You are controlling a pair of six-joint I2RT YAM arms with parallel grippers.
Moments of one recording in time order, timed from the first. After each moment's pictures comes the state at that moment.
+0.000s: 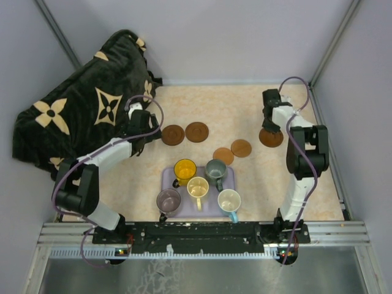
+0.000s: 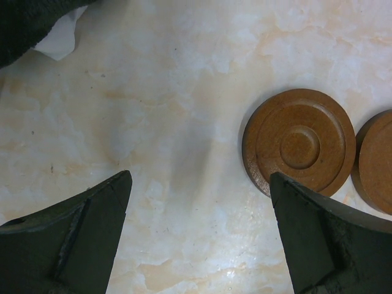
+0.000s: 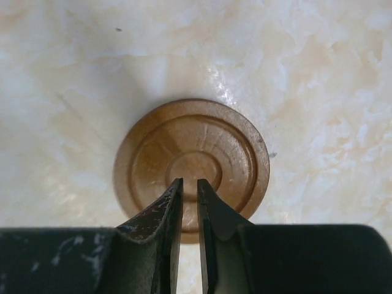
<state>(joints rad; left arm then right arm) -0.33 1.54 0.92 -0.10 -0.37 -0.48 0.07 1.98 1.42 -0.57 0.39 0.45</state>
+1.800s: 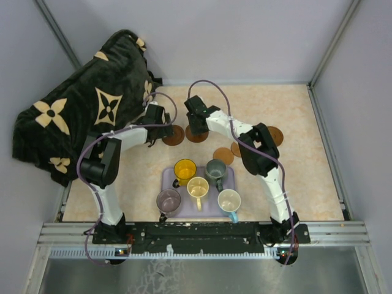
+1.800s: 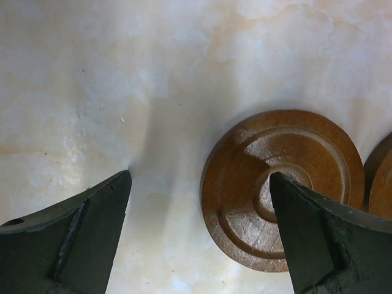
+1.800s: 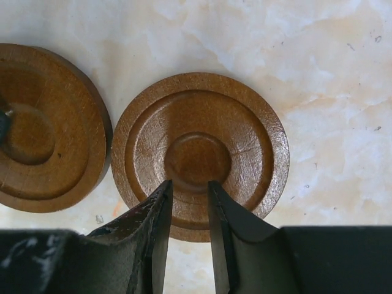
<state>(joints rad) -0.35 1.91 1.17 -0.09 -0.27 -0.46 0.66 2.28 1.86 -0.56 0.16 0.33</state>
